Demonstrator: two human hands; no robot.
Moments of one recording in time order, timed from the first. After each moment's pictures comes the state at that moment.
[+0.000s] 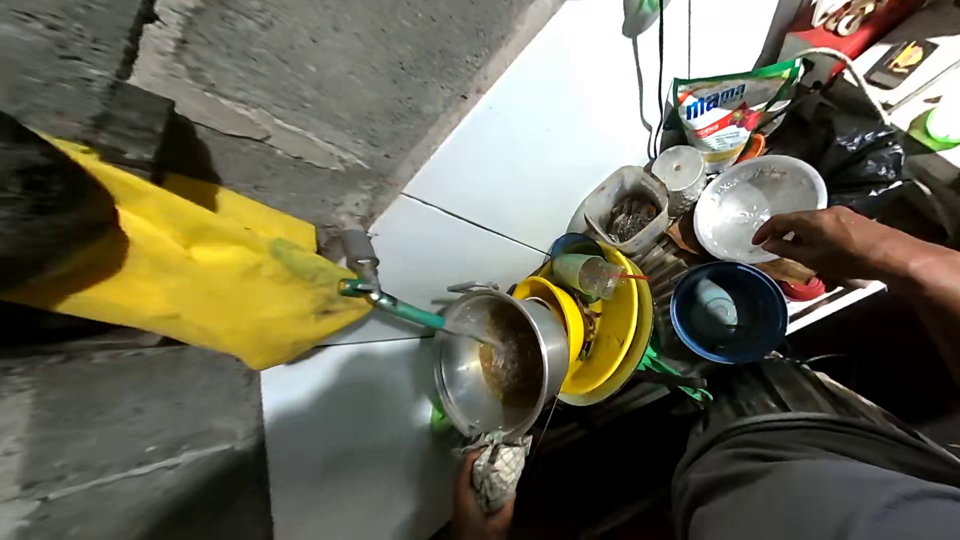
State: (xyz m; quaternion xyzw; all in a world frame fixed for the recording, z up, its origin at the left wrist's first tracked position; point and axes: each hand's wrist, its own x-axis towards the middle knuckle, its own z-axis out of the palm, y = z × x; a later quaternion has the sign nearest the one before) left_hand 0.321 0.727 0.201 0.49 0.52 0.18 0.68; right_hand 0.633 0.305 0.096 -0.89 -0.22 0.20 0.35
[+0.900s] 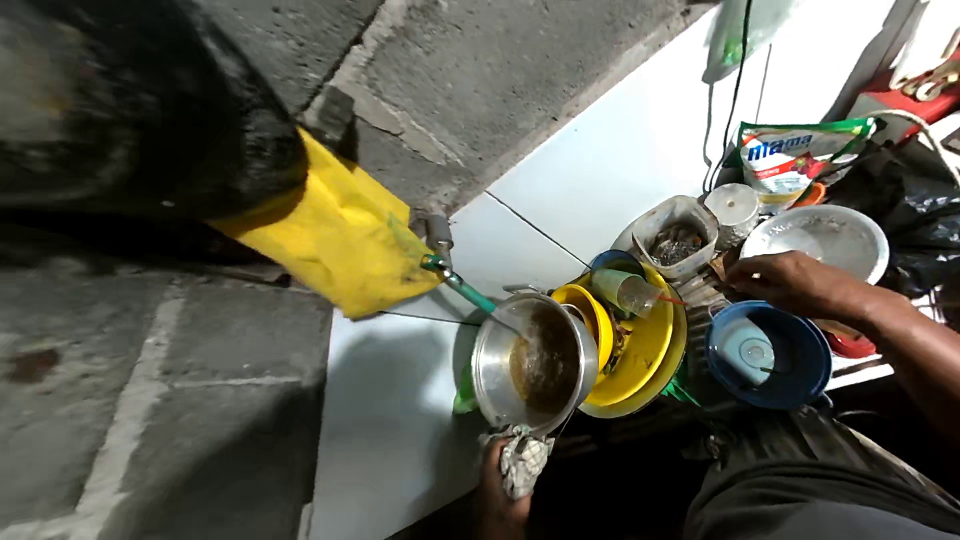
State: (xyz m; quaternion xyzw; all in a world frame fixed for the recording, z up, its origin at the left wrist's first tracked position) left_hand 0.320 0.716 0.196 0.49 0.54 0.21 0.65; right_hand 0.649 0.390 0.118 -0.84 -0.35 0.19 0.37
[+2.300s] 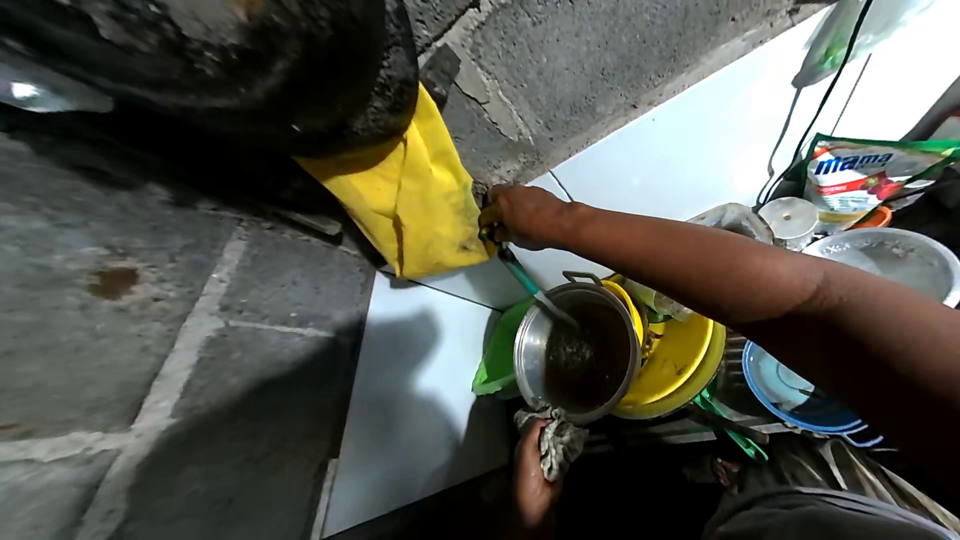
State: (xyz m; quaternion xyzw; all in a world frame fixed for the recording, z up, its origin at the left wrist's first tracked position) left_hand 0.319 0.720 0.180 0.47 0.49 0.21 0.71; right_hand 0.644 0.735 0.312 -0.74 -0.60 0.10 0.29
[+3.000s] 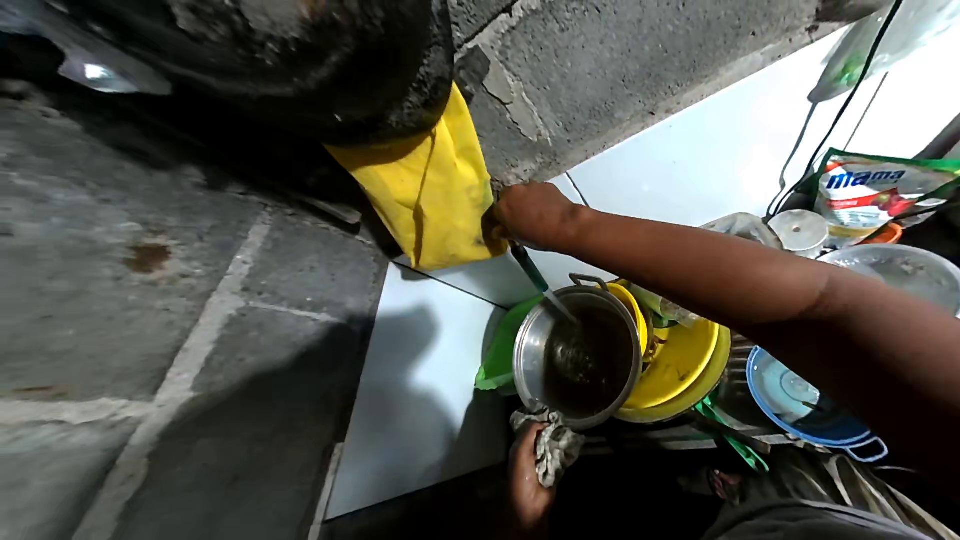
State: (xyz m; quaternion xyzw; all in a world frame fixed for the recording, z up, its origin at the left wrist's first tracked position) left_hand 0.309 0.722 0.186 0.45 0.49 0.22 0.71; right_hand 0.622 0.727 0.333 -0.78 -0.57 0.05 0.25
